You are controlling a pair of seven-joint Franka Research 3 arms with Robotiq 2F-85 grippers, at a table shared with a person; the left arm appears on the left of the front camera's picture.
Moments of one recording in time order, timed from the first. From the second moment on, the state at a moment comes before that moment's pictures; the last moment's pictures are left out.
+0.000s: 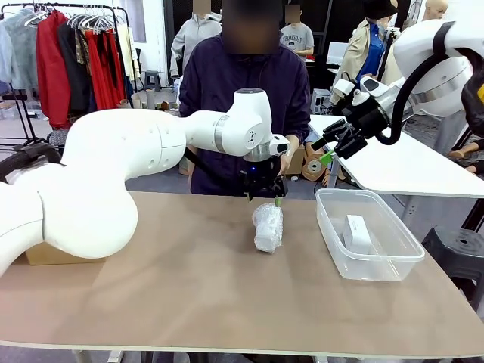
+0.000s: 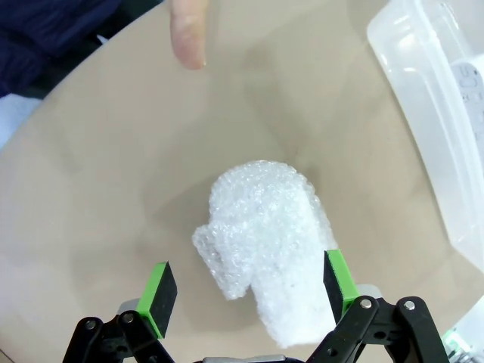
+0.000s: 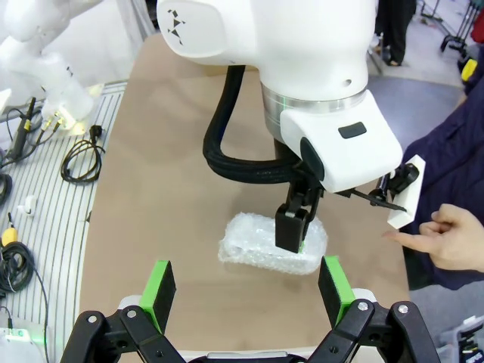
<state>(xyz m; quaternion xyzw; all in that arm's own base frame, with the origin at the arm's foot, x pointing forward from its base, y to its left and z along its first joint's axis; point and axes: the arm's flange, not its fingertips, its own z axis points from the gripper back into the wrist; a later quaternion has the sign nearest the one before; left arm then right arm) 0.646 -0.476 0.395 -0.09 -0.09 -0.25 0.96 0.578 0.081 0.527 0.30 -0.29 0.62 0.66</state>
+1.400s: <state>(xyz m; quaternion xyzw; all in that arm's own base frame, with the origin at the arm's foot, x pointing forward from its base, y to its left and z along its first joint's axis) 0.625 -0.494 0.353 -0.08 -0.05 -0.20 0.98 0.578 0.081 0.527 0.30 -0.29 0.62 0.66</state>
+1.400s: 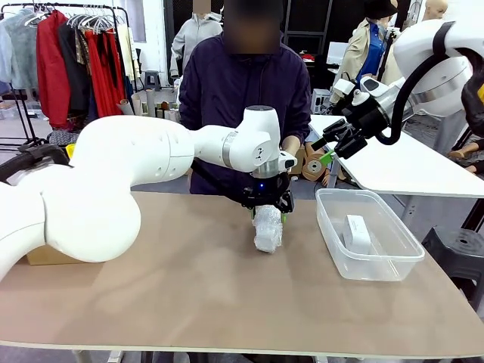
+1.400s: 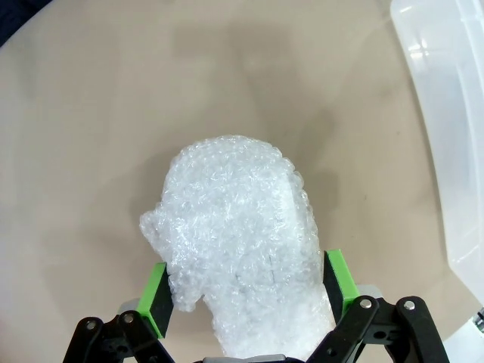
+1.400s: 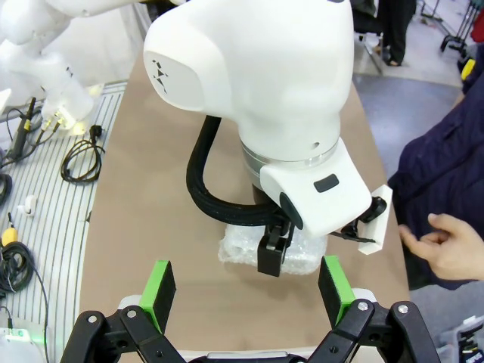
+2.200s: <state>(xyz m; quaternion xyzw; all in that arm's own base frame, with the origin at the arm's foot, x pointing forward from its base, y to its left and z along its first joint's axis) 0.616 -0.493 0.350 -0.06 -0.04 -0.20 0.98 0.578 0.081 0.527 0.30 -0.29 0.62 0.66</state>
